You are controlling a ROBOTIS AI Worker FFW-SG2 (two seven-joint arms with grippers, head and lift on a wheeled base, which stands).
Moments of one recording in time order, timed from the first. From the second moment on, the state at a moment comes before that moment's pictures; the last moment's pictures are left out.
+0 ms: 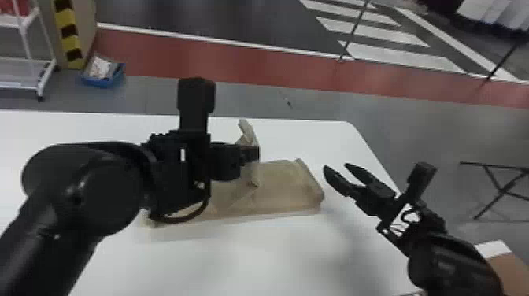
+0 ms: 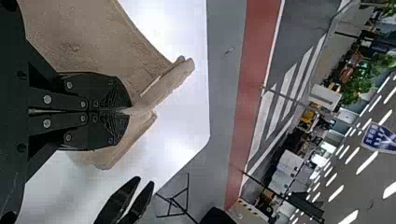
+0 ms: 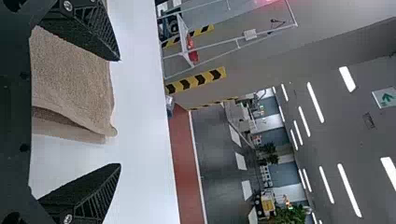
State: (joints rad) left arm -0.35 0.00 -0.49 -1.74 0.78 0.94 0.21; right arm 0.04 -0.31 -0.41 -1.46 -0.40 0.25 0.75
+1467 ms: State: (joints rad) left arm -0.37 0.00 -0.69 -1.54 0.76 0.66 0.21; right arm 0.10 -0.34 -0.49 -1.46 -0.49 0.26 0.79
